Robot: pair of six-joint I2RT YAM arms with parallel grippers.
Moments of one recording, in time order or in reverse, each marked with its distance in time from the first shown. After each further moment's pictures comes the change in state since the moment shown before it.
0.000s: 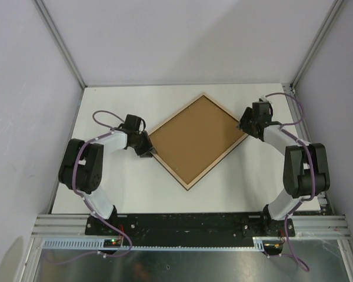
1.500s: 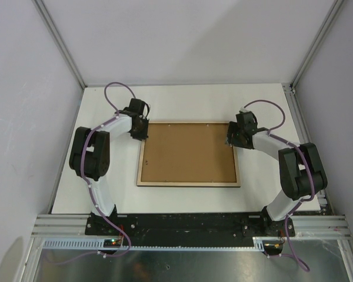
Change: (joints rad) left arm 0.026 0.199 0.350 -0.158 -0.255 0.615; right arm 0.147 -0.015 -0.074 -0.081 0.050 -0.153
